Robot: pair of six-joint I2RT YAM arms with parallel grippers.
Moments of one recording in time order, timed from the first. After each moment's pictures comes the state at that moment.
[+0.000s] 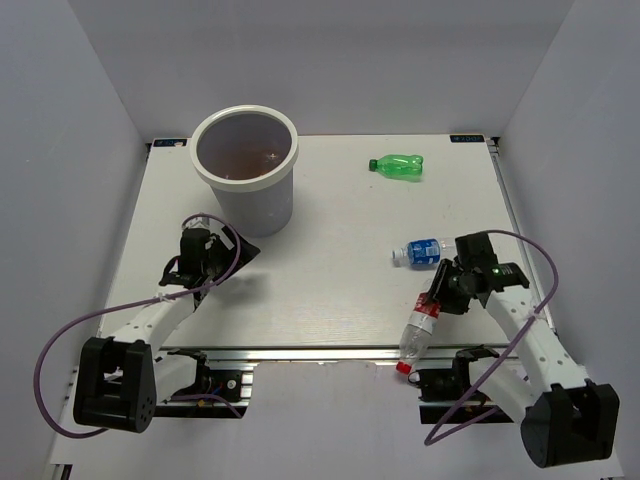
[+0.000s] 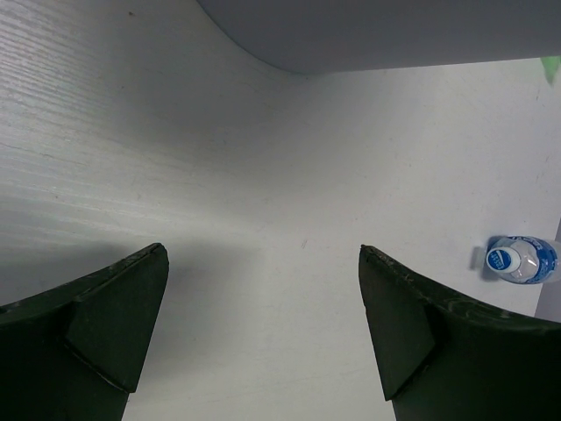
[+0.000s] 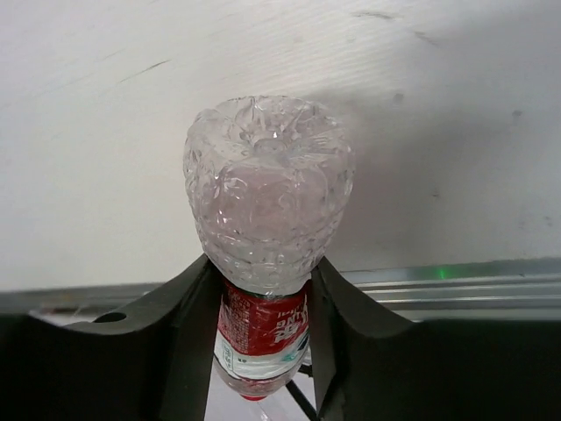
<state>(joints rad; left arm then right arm) -0.13 1.12 0.46 0.00 0.16 -0.74 0.18 0.95 0.67 -0.91 -0.10 0.54</state>
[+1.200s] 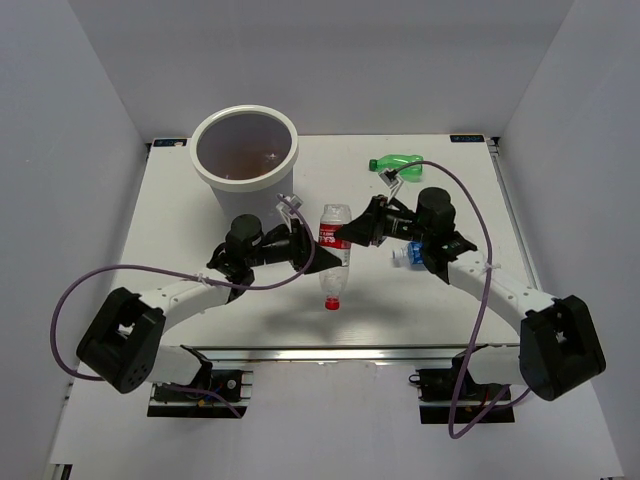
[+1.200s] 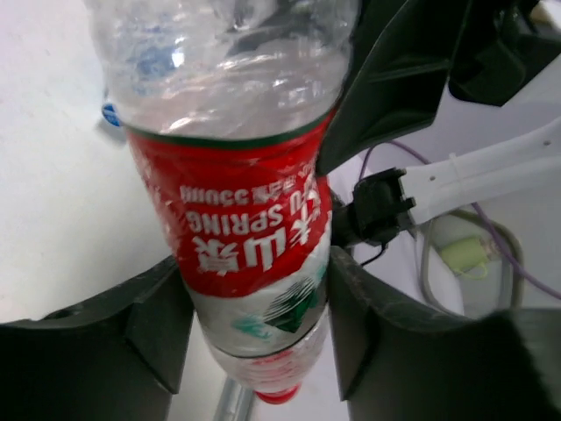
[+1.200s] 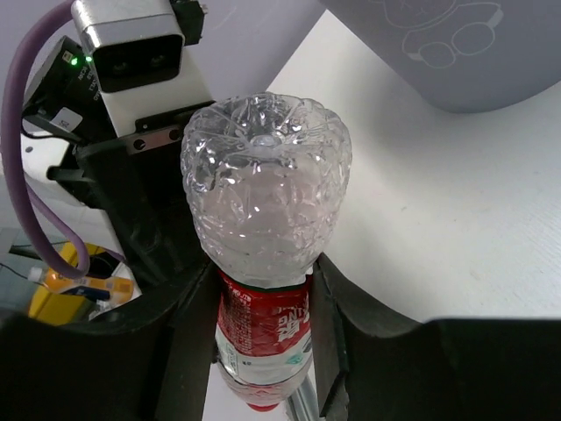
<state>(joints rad) -0.58 1.34 0.61 0.63 0.73 -0.70 0.49 1.28 0.78 0.38 -0.79 0.69</state>
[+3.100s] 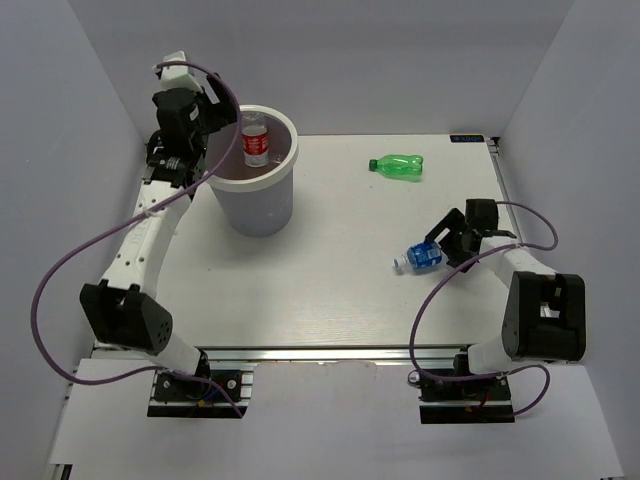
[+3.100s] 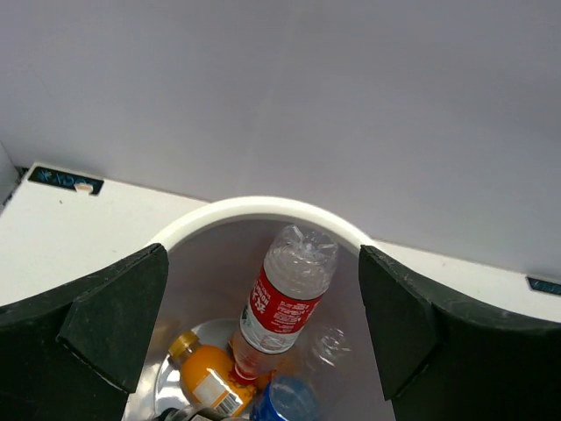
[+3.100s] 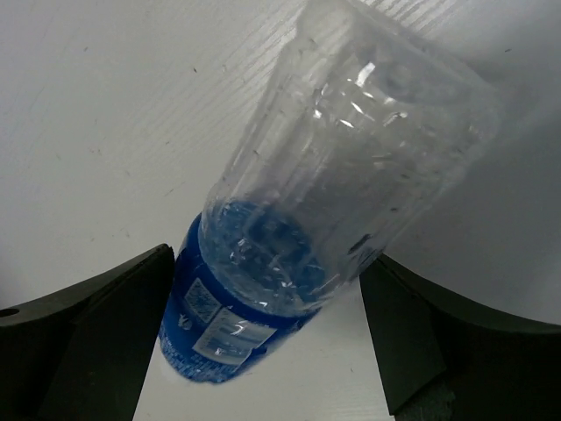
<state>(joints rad) -0.18 1.55 1.62 -0.14 -0.24 -0.29 -0.02 1.45 0.78 -0.30 -0.07 0.70</state>
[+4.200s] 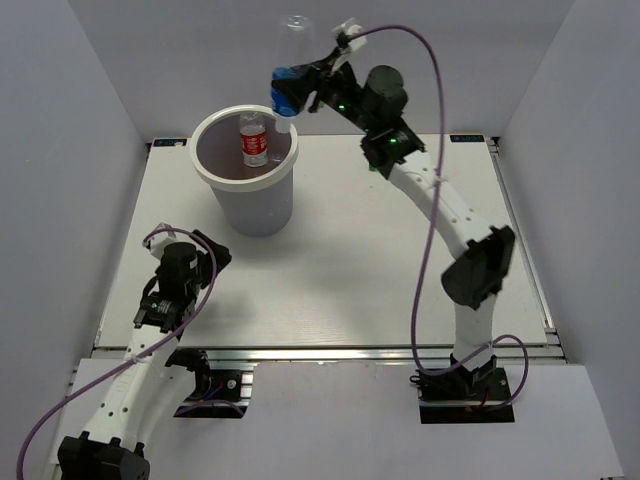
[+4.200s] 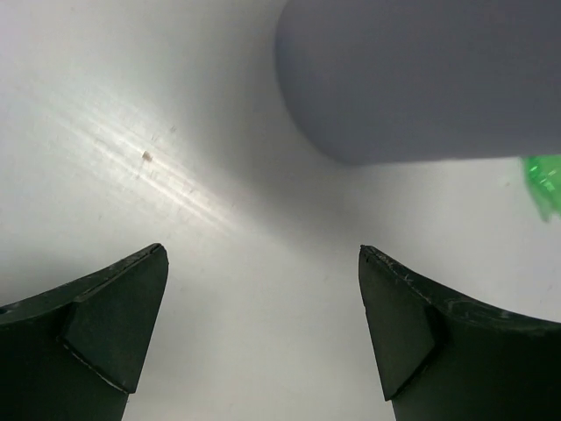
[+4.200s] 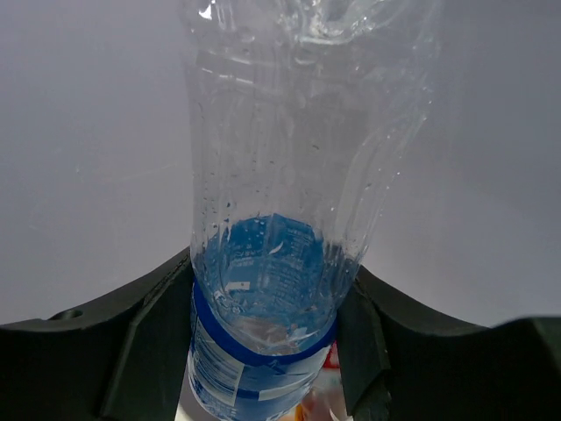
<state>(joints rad) -0.18 0.67 0.55 -0.42 -0.27 -0.82 0.61 1.88 2.02 0.17 -0.37 0.28</state>
